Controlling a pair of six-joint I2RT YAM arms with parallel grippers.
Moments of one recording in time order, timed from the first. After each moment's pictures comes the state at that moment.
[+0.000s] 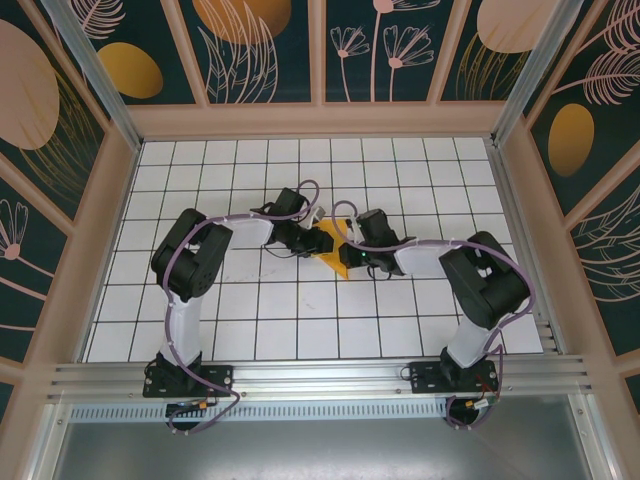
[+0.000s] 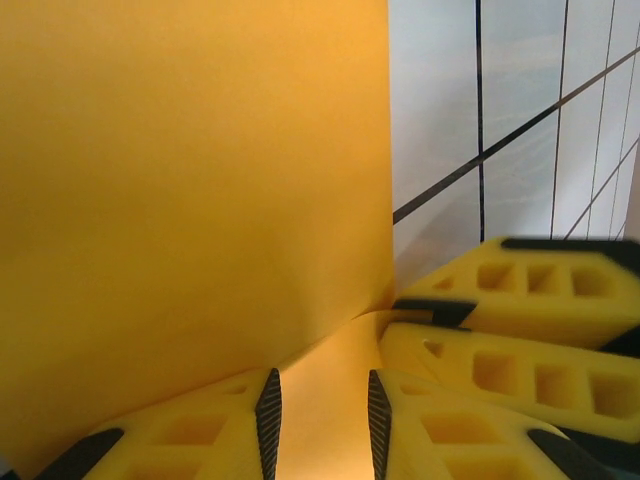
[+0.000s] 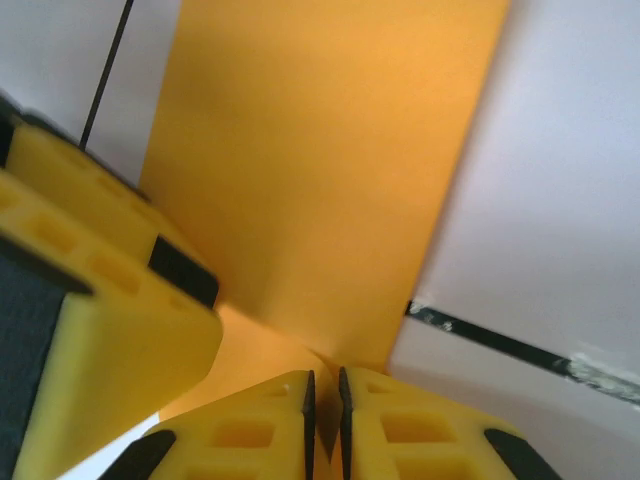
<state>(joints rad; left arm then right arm) -0.56 2.06 1.20 -0.17 0.66 -0.59 0.59 1.72 0.78 0.06 -0.20 0.36</state>
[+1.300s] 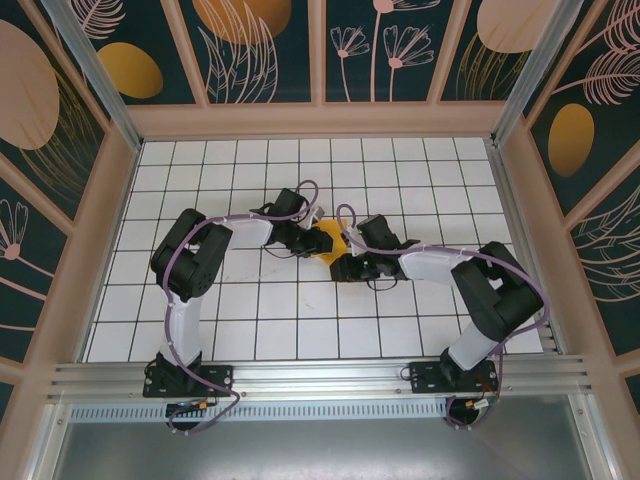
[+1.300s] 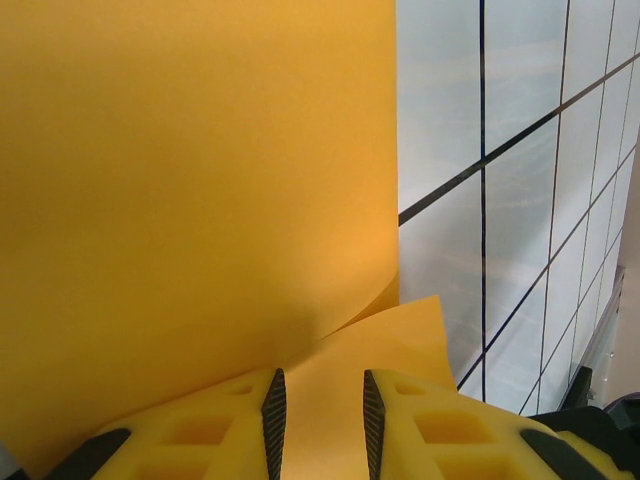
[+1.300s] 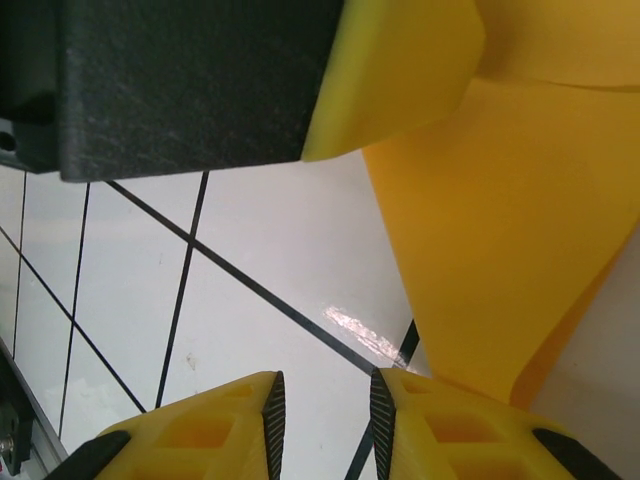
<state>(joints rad) -0.56 2.06 1.19 -0.16 0.66 -0.60 0.62 1.63 0.74 -0.09 -0.49 0.47</state>
